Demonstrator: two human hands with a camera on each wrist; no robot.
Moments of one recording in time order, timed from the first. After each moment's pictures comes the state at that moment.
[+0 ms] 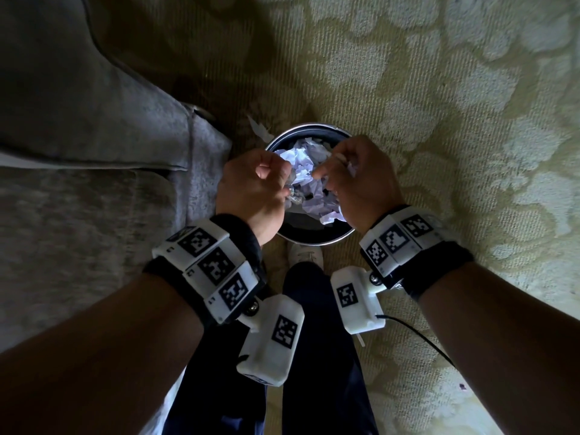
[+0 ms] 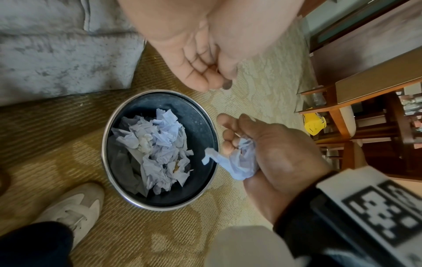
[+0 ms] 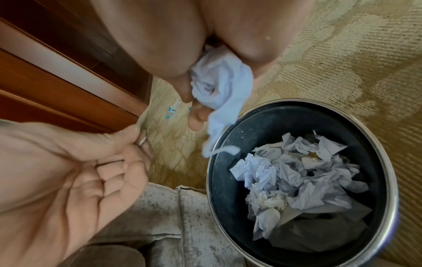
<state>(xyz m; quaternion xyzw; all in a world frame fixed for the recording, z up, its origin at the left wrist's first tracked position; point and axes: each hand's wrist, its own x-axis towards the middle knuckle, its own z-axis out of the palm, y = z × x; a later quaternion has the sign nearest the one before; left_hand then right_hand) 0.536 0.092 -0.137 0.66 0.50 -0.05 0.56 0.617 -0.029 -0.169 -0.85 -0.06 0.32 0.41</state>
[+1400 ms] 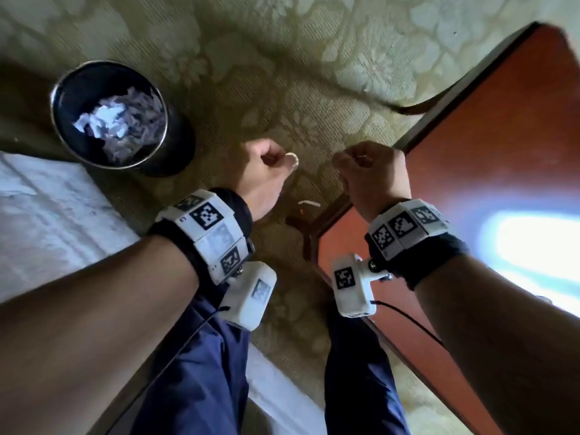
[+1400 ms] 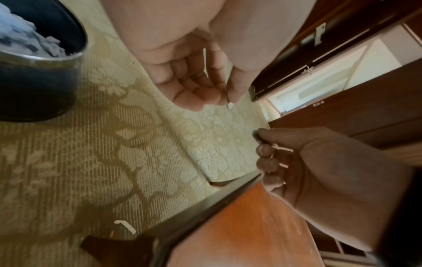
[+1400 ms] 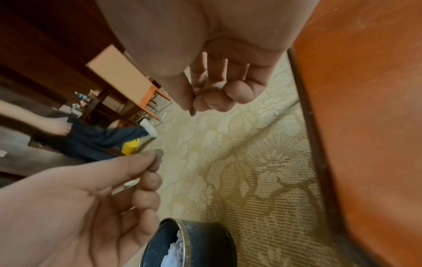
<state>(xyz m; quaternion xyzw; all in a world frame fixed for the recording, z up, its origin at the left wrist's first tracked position) 0.359 -0.185 -0.011 0.80 0.05 -0.31 0.52 0.310 -0.347 -0.023 -0.83 0.39 0.07 0.39</state>
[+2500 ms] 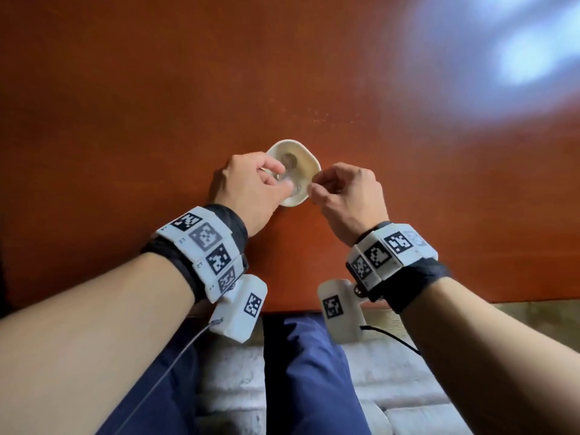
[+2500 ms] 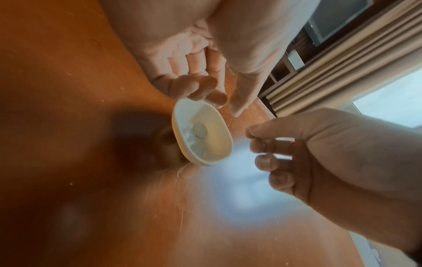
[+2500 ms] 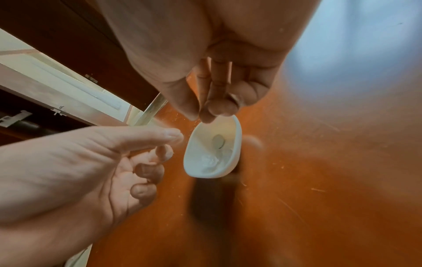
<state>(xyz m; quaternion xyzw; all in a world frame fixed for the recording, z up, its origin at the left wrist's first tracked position) -0.014 -0.604 -0.017 0.81 -0.29 -0.46 0.21 -0.159 -0.664 -0.017 -0.65 0.63 -0.01 0.42</state>
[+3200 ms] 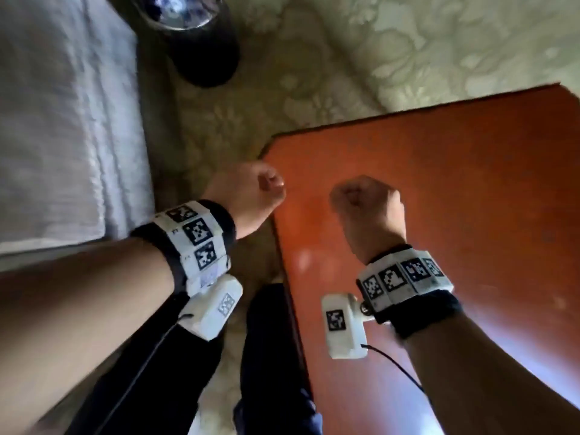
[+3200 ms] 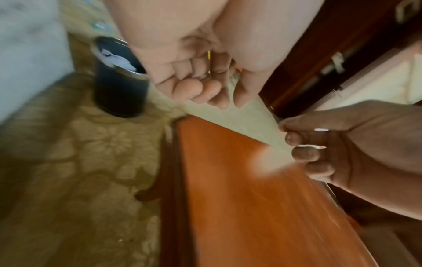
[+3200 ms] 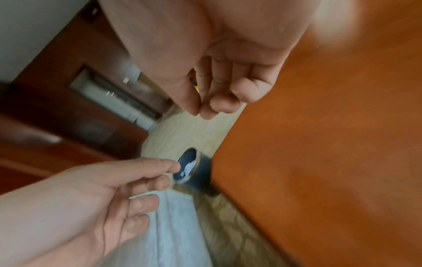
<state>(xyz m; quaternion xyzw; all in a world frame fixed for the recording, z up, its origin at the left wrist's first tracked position) 0.095 -0.268 0.004 0.87 0.14 -0.24 0.41 0.109 -0.454 0.020 -0.91 0.12 0.20 0.34</state>
